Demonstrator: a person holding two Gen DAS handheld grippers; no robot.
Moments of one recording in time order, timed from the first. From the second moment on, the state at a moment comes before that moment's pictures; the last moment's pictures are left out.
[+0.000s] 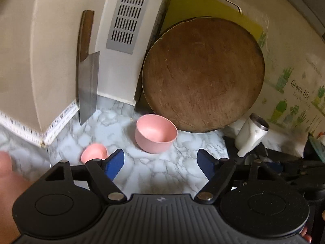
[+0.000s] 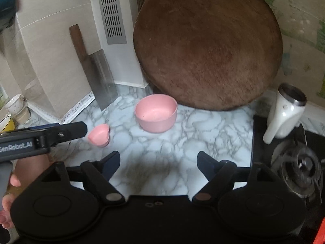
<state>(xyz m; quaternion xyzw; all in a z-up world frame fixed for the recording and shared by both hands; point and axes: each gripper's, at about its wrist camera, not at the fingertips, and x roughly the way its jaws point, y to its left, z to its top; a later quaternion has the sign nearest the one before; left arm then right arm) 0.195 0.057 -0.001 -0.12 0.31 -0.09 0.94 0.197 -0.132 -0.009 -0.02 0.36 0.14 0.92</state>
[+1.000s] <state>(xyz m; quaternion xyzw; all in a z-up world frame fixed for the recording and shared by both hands) 0.393 0.029 -0.081 -0.08 0.42 0.06 0.90 0.410 -0.137 -0.068 0.04 0.45 0.13 0.88</state>
